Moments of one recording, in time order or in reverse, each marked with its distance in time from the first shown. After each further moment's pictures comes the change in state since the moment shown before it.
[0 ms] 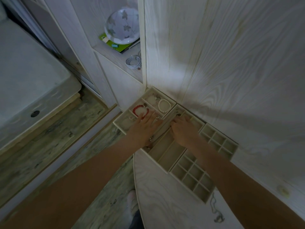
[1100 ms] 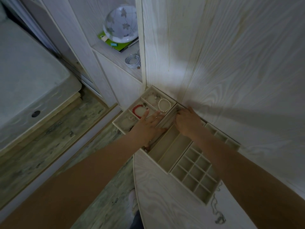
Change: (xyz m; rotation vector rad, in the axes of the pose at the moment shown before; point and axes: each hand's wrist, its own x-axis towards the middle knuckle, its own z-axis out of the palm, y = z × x) left_hand 0.017 0.000 -0.006 0.276 -0.146 0.167; right_hand 0.020 0.023 -0.009 -0.005 0.002 0.036
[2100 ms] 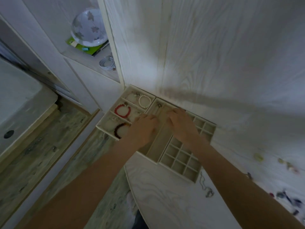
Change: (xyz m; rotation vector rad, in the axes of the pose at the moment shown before) left_hand -0.013 0.035 -0.037 -0.600 0.302 -0.065; right_hand -0.076 -0.007 -0.012 0.425 0.228 0.215
